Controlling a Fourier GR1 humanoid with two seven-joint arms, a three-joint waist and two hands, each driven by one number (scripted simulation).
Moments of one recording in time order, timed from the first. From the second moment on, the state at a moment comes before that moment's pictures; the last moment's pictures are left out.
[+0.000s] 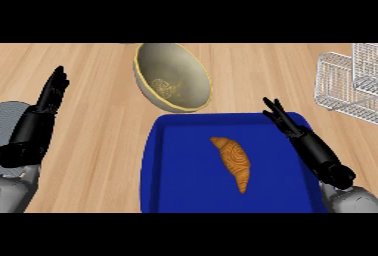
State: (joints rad) left arm -0.20 0.59 -0.23 -1.54 0.18 0.30 -0.14; right arm -0.15 -0.44 0.30 -1.58 -0.13 0.11 -0.13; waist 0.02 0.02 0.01
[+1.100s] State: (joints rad) left arm -0.15 0.54 -0.20 -1.42 0.14 0.32 0.02; right arm 0.06 -0.50 0.29 -2.04 0.40 -0.30 0.56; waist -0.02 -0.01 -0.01
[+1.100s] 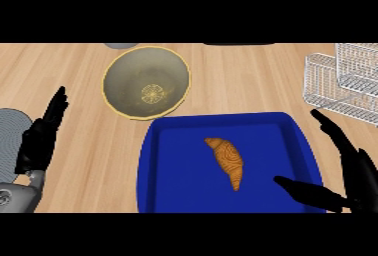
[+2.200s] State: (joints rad) left arm -0.20 0.49 -0.21 -1.40 0.09 0.30 0.04; right arm -0.45 -0.35 0.52 -1.87 0.45 0.14 1.21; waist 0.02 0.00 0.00
